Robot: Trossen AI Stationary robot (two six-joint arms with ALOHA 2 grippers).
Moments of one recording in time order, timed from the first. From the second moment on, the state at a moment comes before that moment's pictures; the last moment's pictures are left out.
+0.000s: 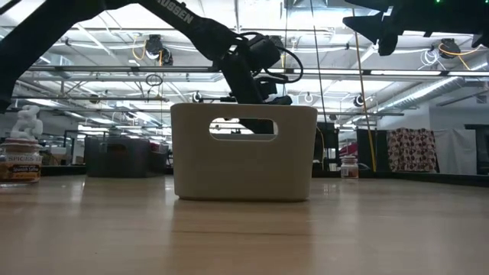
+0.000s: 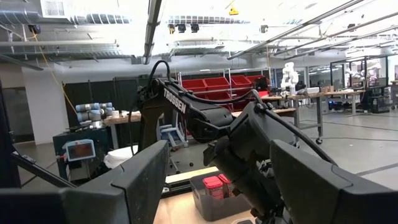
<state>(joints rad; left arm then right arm) 0.36 2.10 1.66 -0.41 -0.29 -0.27 0.00 0.65 0.30 0.65 0.31 0.05</state>
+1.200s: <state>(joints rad) 0.49 2.11 1.66 -0.39 -0.22 -0.28 0.00 0.65 0.30 0.65 0.31 0.05</state>
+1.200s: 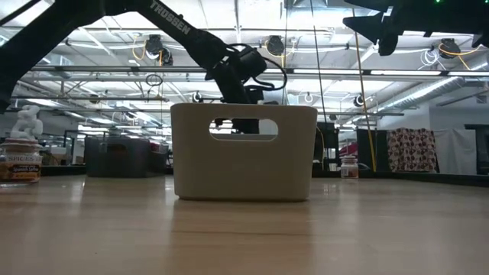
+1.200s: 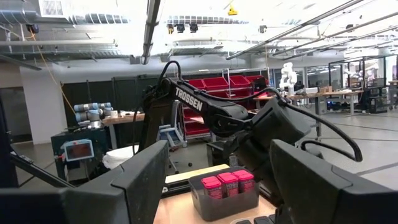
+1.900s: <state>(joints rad) 0.48 2.14 1.67 -0.38 -0.16 -0.25 0.00 0.65 0.30 0.65 0.31 0.04</state>
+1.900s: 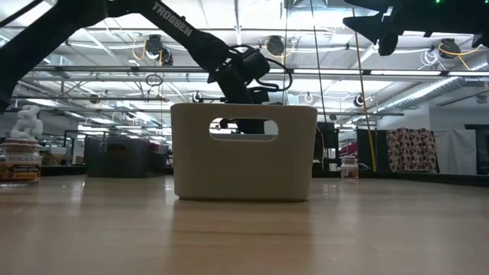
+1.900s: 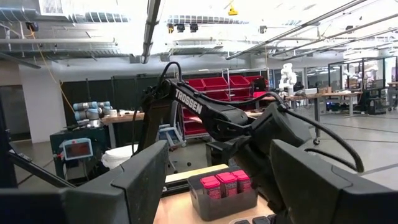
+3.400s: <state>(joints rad) 0.29 1.62 1.69 -0.69 -0.09 0.04 0.00 0.65 0.31 0.48 0.27 0.12</state>
